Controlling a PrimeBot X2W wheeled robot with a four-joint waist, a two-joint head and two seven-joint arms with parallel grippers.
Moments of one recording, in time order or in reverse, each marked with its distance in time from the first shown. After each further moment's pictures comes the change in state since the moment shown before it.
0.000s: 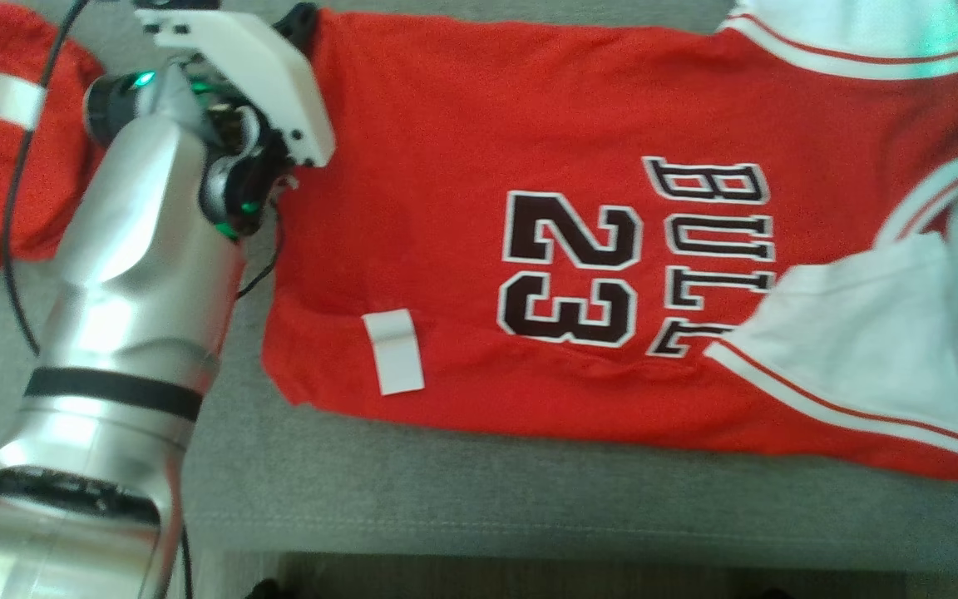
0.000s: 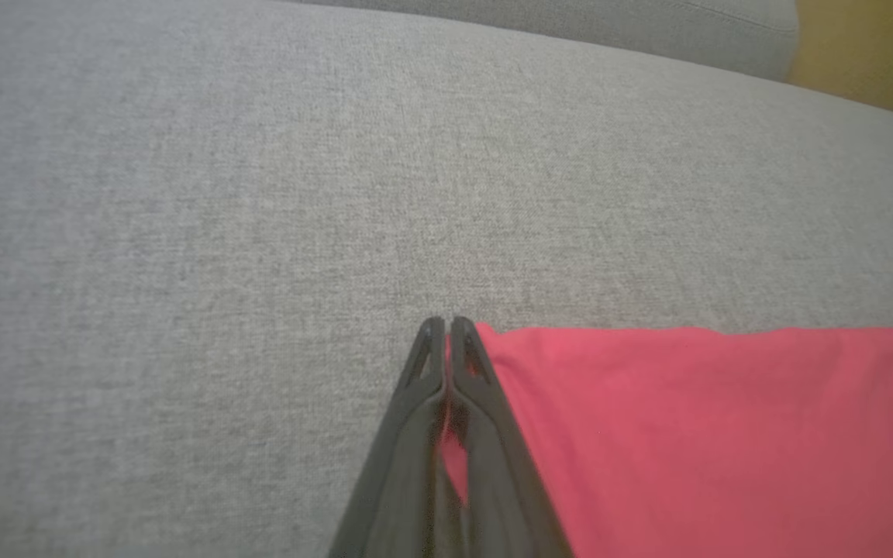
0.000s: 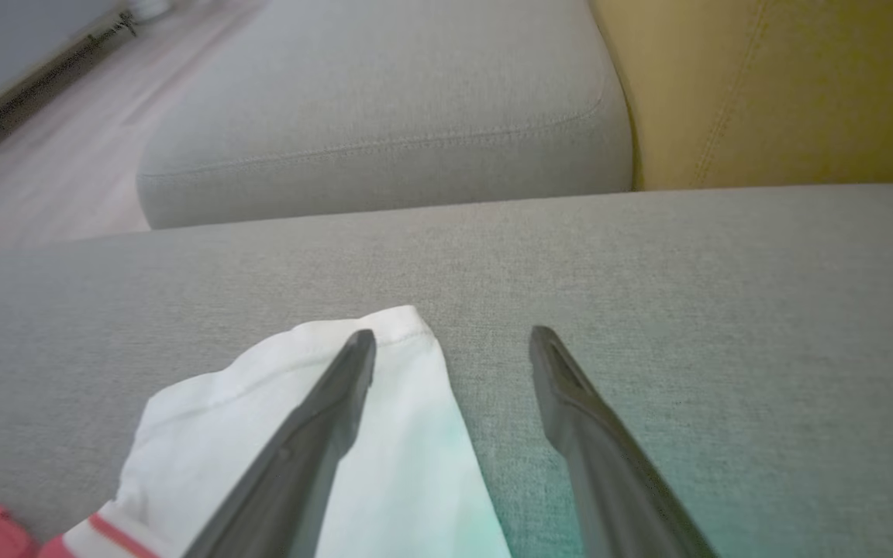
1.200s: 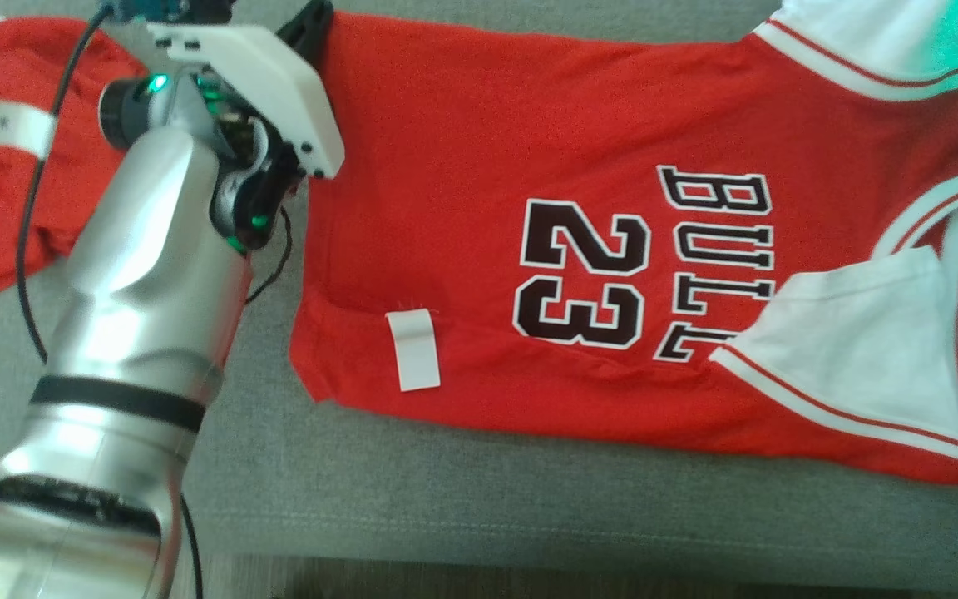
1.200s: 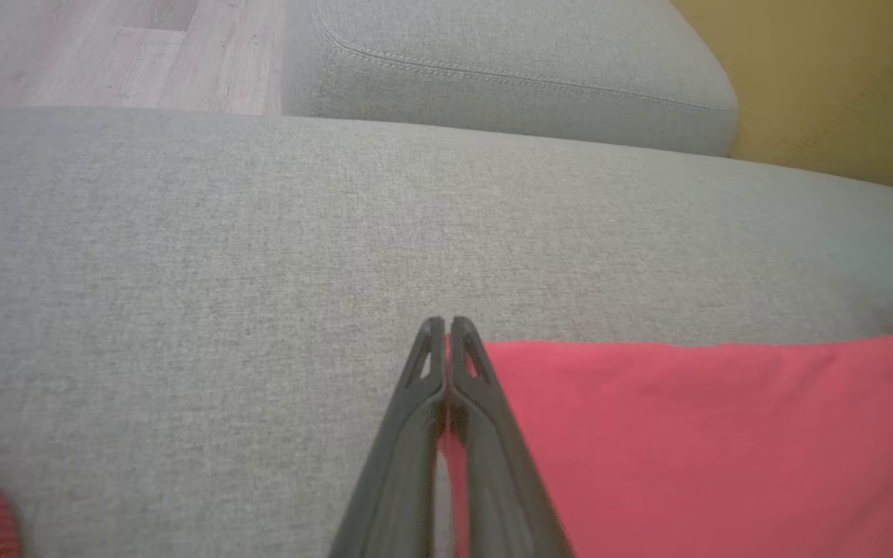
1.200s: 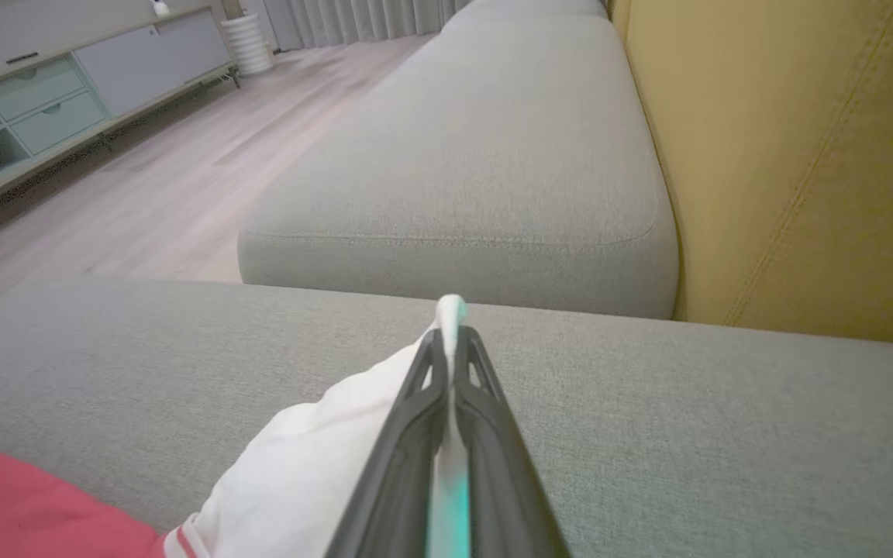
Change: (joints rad) left arm -0.003 -0.001 -0.051 0.014 -0.034 -0.023 -0.097; right arm -0.106 -0.178 0.348 0.059 0.246 0.000 -0.156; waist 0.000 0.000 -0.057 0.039
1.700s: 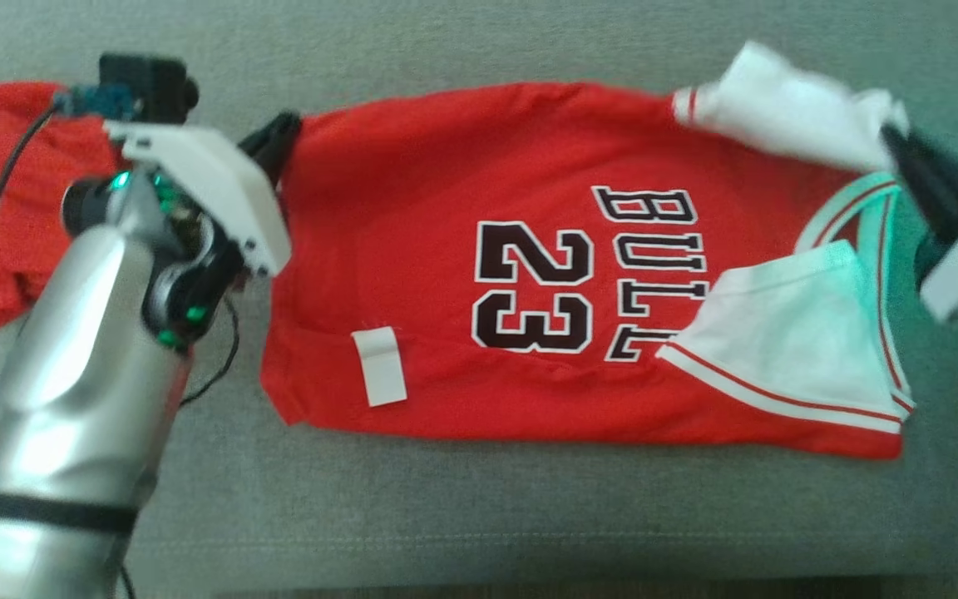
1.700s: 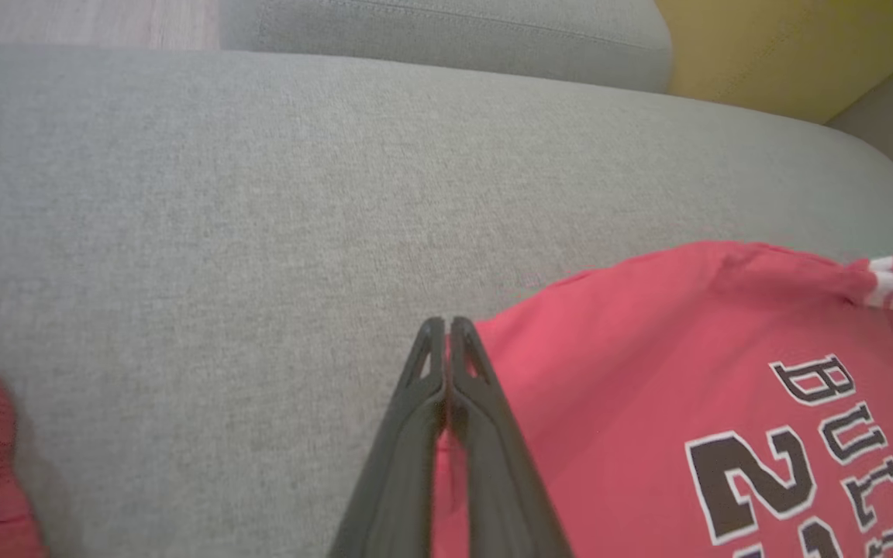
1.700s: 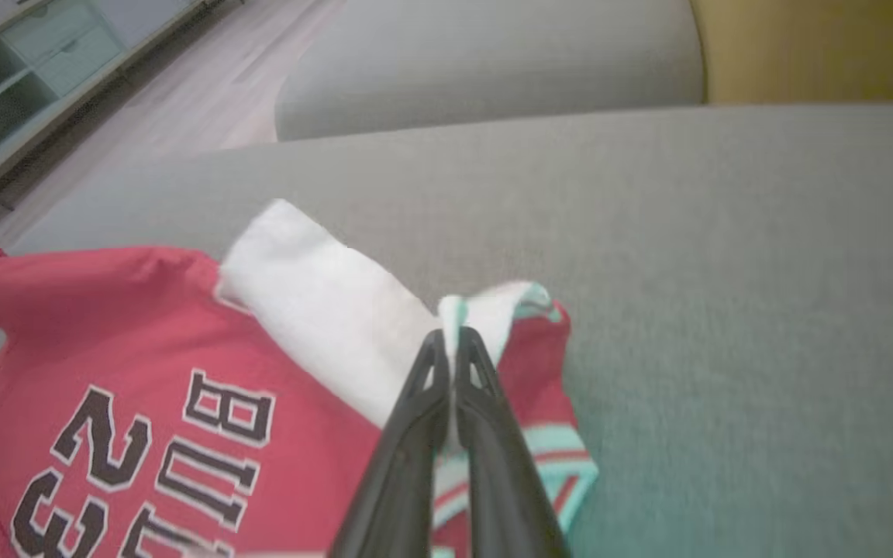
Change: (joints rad) left arm 0.242 0.144 0.018 -0.295 -0.088 0.000 0.182; right arm 0.431 -0.069 -0.057 -0.339 0.112 0.000 0.097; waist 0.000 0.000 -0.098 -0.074
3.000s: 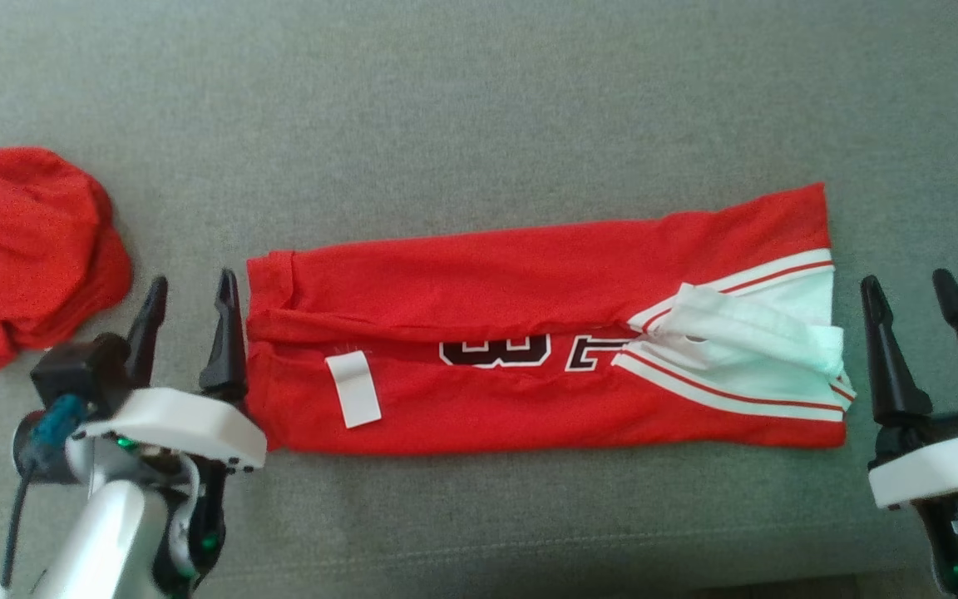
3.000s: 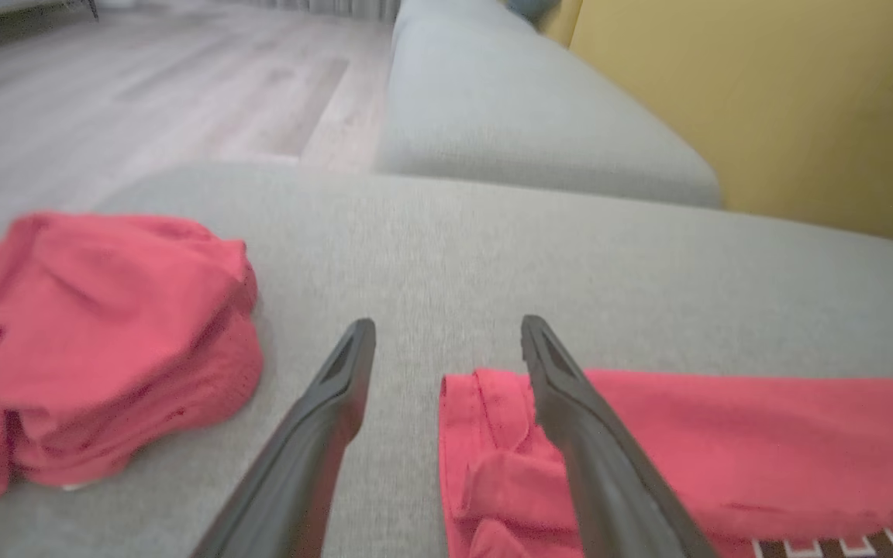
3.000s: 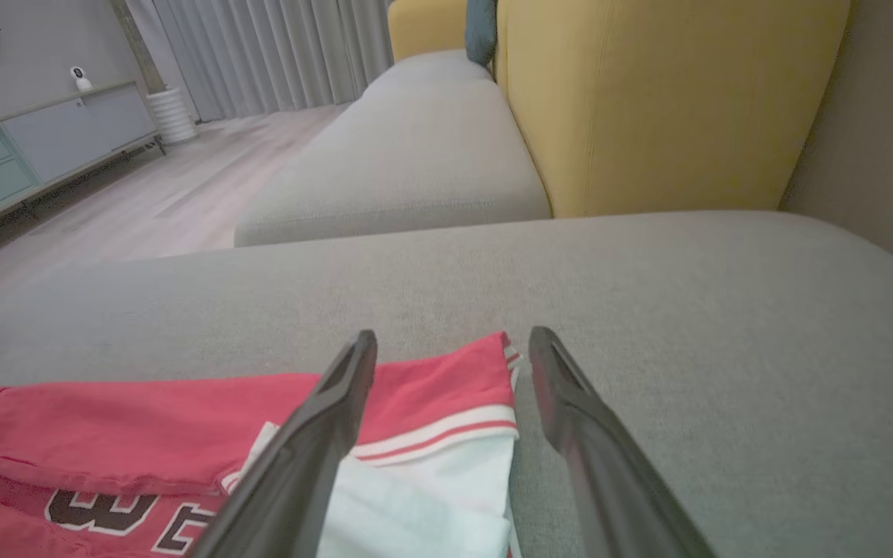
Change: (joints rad) left arm 0.599 0.065 0.100 -0.439 0.144 0.296 -0.421; right arm 0.625 0.465 -0.493 -0.500 -0.545 0.000 -0.092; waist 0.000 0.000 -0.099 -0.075
